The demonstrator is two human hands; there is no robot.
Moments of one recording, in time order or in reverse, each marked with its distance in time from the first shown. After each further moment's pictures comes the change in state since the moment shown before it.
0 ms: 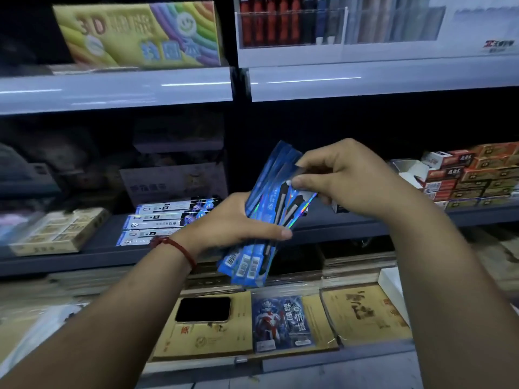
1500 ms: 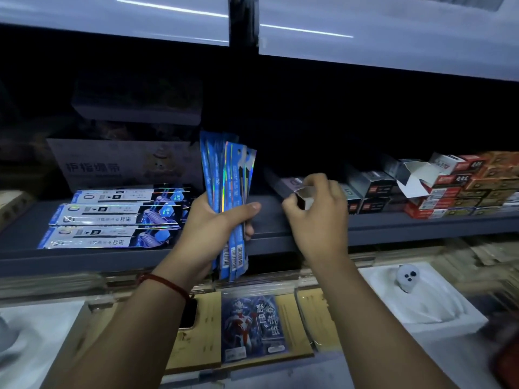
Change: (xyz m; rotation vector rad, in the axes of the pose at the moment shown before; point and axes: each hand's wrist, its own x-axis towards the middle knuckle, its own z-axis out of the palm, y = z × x) left_hand 0.053 -0.086 0.004 -0.420 0.425 0.031; right_hand 0.032 0.118 0.117 -0.303 0.648 0.317
